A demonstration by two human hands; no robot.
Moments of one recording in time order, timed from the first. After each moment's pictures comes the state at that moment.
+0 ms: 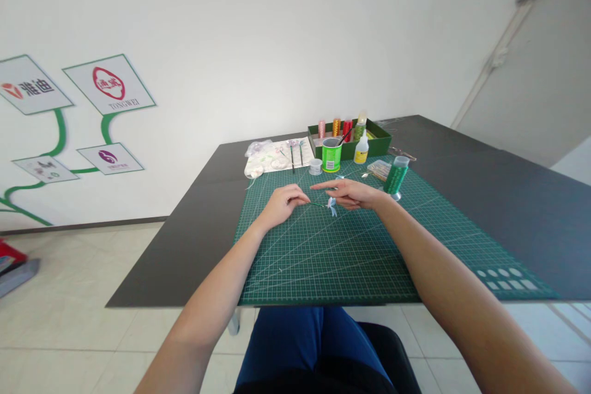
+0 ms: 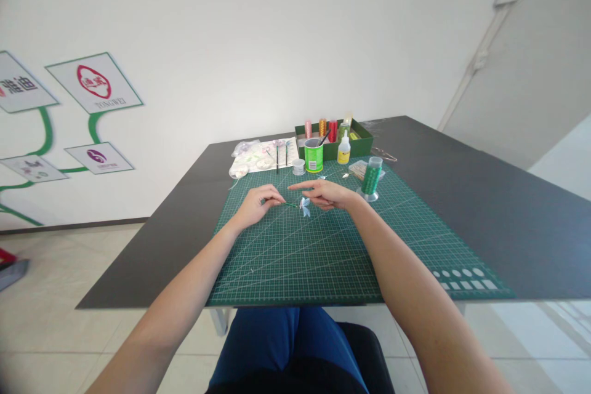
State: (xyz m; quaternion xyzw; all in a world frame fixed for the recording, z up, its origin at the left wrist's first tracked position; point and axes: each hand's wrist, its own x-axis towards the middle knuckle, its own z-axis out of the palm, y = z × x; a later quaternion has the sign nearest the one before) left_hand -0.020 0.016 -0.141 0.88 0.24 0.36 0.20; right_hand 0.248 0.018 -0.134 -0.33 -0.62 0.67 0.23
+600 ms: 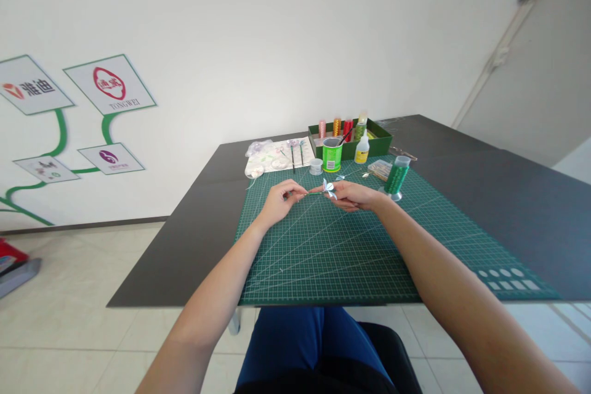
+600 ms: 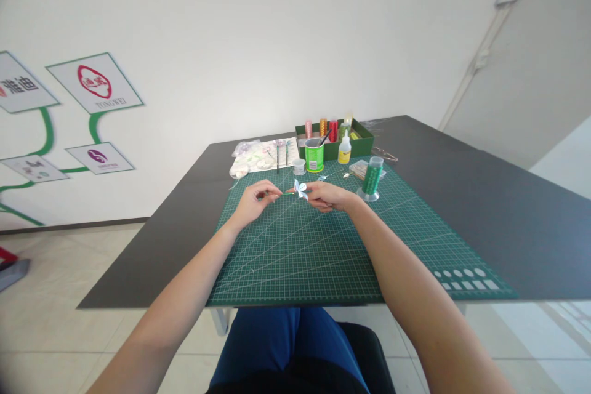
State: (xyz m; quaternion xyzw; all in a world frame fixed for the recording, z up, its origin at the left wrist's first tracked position) left_hand -0.018 0.012 -0.134 0.81 0.29 0.42 0.29; right_hand 0.241 0.017 -0.140 -0.35 -0.61 0.67 0.22
